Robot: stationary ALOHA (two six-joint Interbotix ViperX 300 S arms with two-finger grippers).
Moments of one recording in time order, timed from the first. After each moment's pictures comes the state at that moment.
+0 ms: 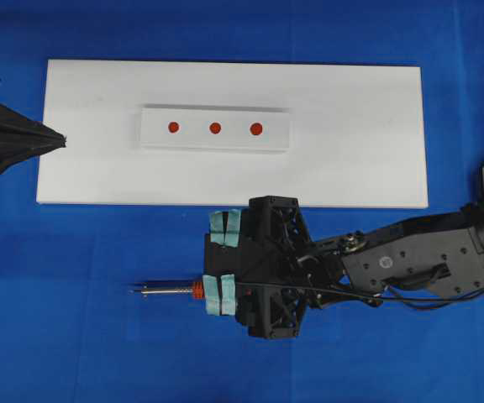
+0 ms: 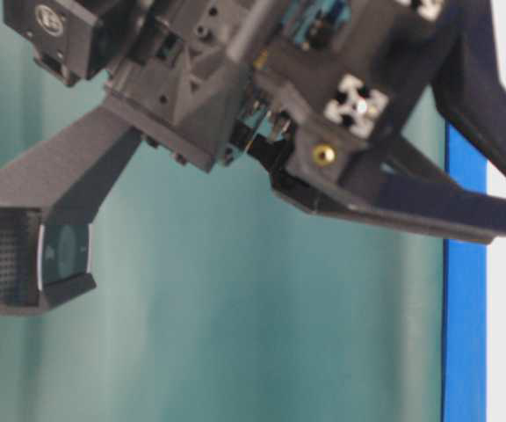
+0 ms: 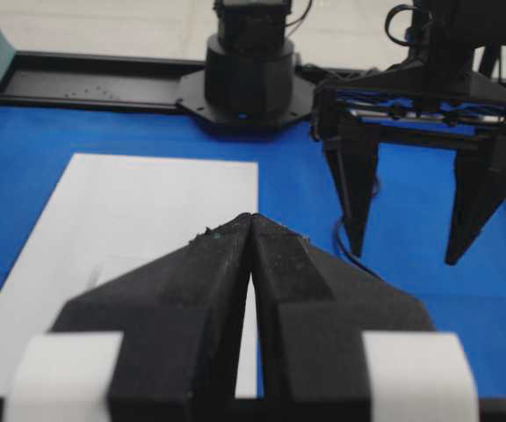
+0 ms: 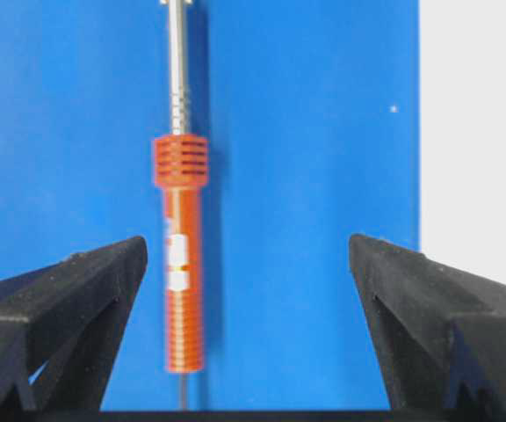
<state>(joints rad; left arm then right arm) -0.01 -0.98 1.23 0.00 -0.34 -0.04 0.31 0.12 0.26 -0.40 0.60 0.75</state>
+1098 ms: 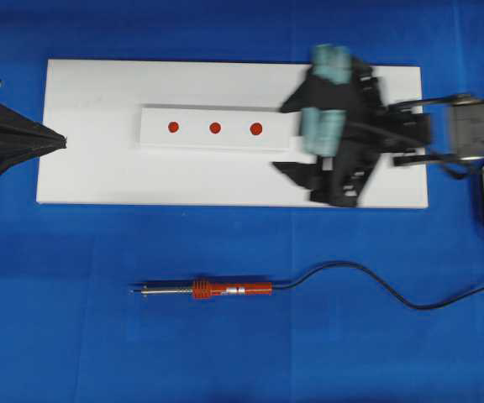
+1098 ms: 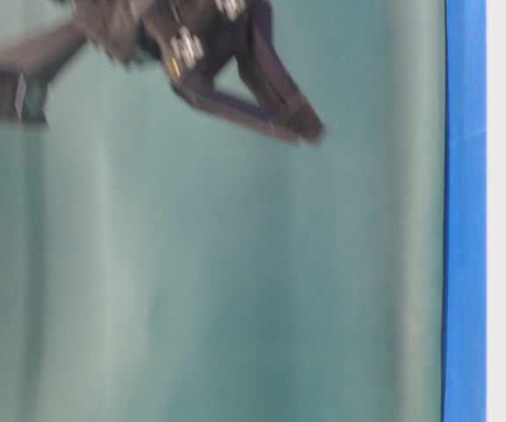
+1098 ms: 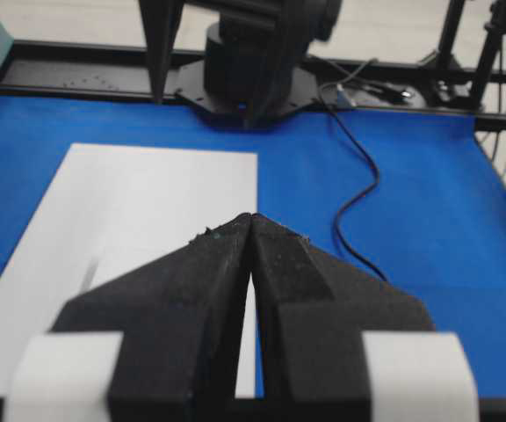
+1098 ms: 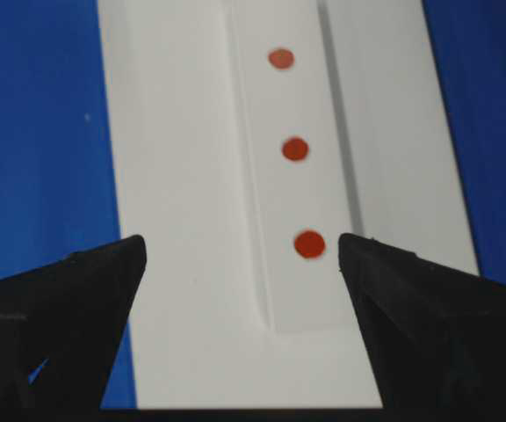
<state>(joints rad) -0.01 -0.98 1.23 0.00 -0.32 -0.05 0.02 -0.32 0.59 -0.43 0.47 0.58</state>
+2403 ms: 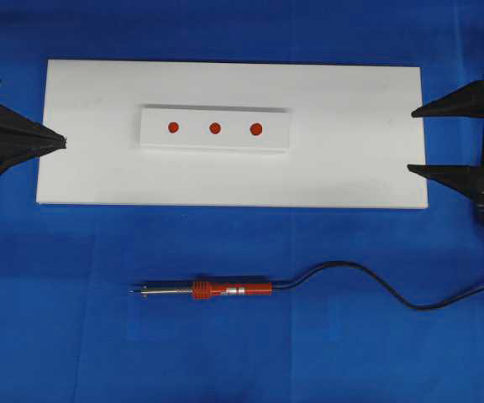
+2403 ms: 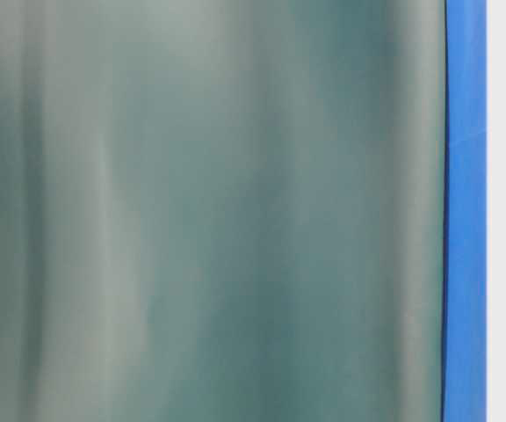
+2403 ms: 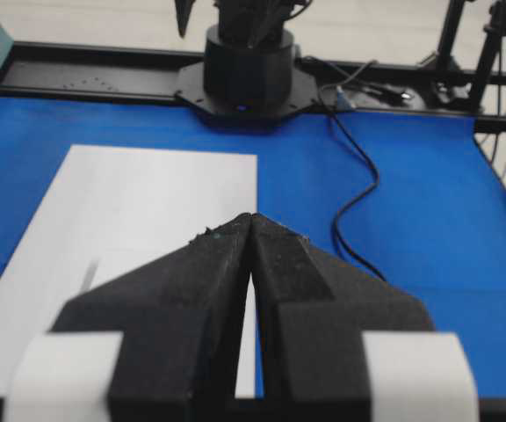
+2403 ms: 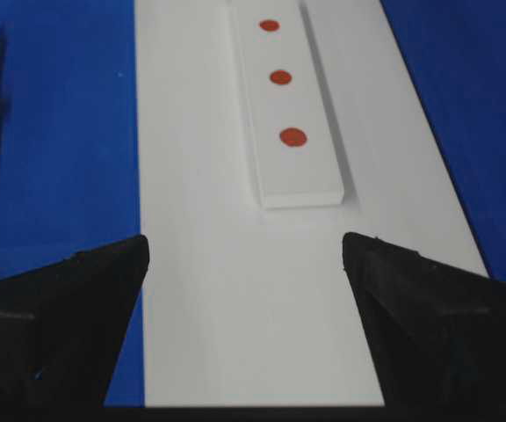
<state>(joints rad) -0.01 -0.98 1.23 0.00 -0.32 -0.05 -0.05 -1.05 1.23 -0.44 0.19 0.59</state>
